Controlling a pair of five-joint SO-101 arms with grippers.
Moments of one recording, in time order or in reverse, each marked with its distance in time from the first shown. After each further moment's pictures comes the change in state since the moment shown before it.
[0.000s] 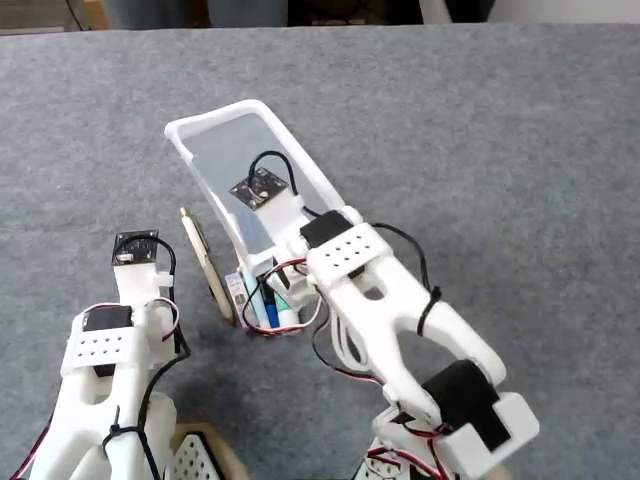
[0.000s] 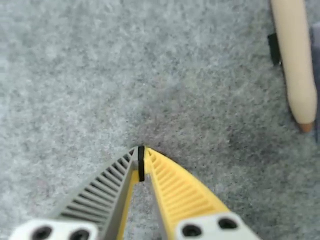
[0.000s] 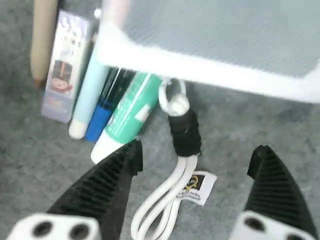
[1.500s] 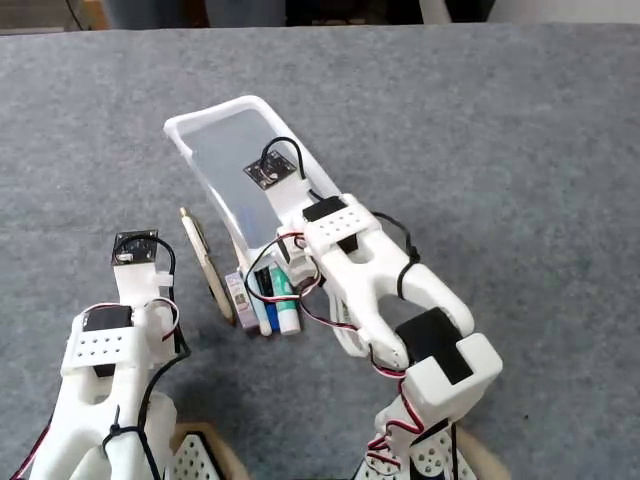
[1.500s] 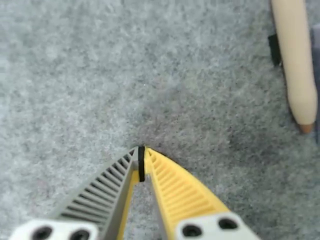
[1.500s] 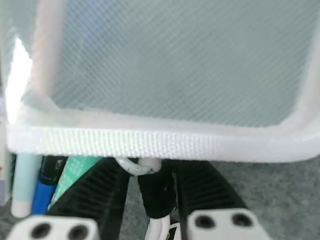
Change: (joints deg) left arm 0.0 0.0 0.0 -0.5 0.1; right arm 4.9 16.5 -6.0 -13.1 0.0
